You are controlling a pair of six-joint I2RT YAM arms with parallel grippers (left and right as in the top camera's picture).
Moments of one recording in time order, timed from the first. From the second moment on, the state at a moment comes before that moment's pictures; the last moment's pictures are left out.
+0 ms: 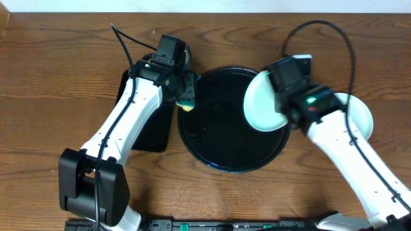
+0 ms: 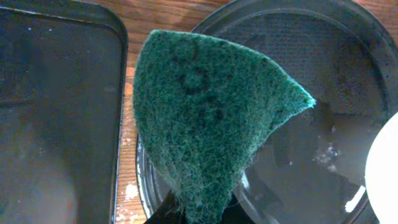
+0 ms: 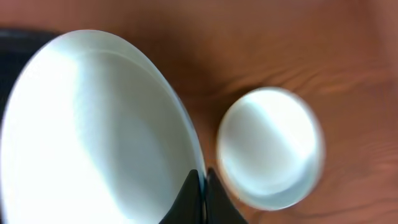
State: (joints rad) left arm -0.31 1.73 1.41 -0.86 0.14 -0.35; right arm 0.44 1.47 1.30 -0.96 0.53 0.38
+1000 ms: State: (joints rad) left arm -0.31 1.73 1.41 -0.86 0.14 -0.35; right arm -0.54 1.47 1.13 -0.95 0.04 0.36
